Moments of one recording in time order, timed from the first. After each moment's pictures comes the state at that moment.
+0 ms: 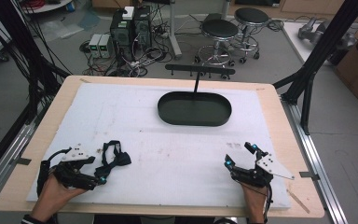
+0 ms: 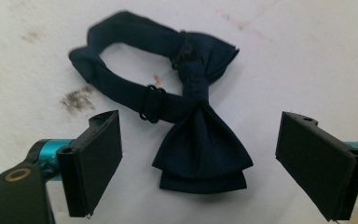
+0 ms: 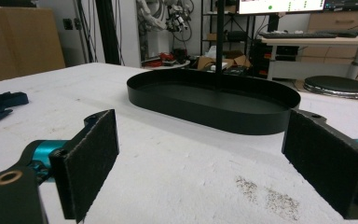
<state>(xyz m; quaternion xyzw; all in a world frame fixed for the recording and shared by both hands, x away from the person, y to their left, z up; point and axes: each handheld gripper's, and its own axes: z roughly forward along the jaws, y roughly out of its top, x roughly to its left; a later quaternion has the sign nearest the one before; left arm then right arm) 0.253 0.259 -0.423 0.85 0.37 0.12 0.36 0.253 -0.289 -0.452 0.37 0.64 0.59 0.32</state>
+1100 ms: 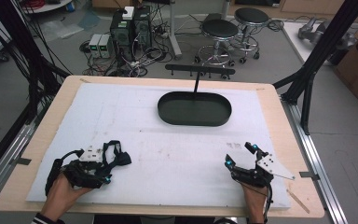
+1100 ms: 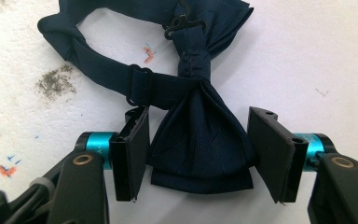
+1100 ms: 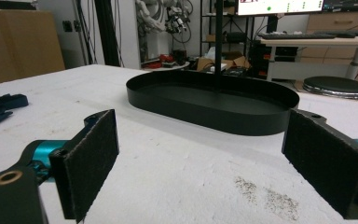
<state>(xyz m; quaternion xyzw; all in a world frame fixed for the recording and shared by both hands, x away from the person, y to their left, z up) 0.259 0.239 -0.427 0.87 0.37 0.12 0.29 0.253 -0.290 -0.452 0.37 0.64 0.60 0.32</state>
